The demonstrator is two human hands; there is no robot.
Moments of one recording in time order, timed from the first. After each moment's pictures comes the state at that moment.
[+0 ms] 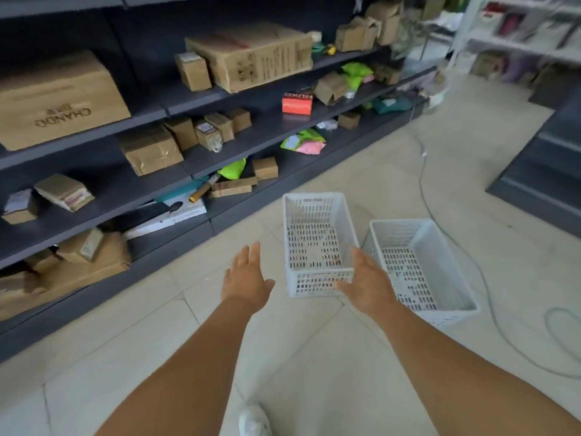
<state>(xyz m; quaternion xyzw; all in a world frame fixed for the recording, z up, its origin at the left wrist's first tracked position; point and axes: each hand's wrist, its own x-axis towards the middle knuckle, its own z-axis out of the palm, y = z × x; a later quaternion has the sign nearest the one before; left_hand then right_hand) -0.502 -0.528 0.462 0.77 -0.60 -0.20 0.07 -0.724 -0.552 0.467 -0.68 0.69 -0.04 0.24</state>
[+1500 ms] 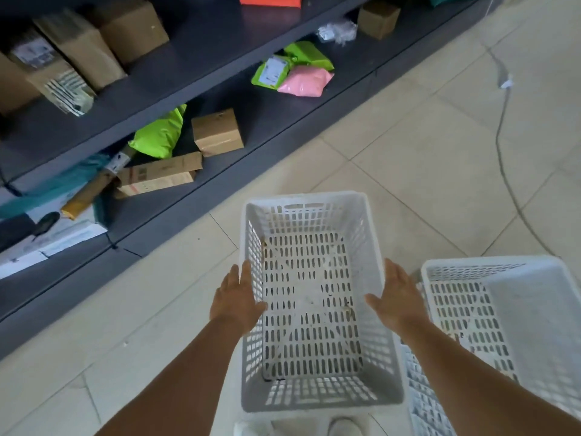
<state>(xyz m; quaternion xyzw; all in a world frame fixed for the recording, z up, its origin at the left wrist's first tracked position) -0.532 -1.041 0.076 0.76 -0.57 -0.29 -0.11 -0.807 -1.072 0.076 -0.60 0.74 0.08 0.30</state>
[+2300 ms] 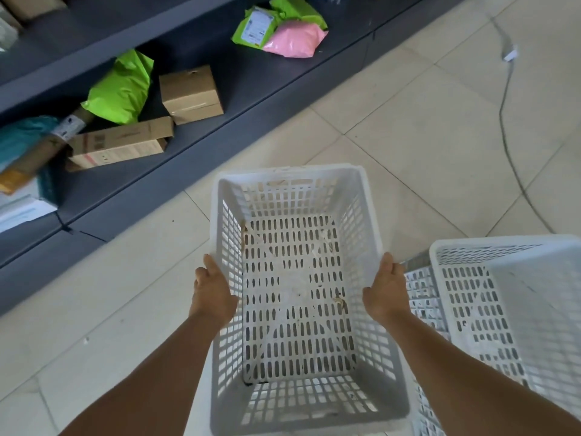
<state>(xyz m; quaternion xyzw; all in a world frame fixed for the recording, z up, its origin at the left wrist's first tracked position) -0.522 -1.042 -0.015 0.83 -0.47 -0.31 -0.04 -0.796 -1.070 -0.018 -0.51 0.79 0.01 0.33</state>
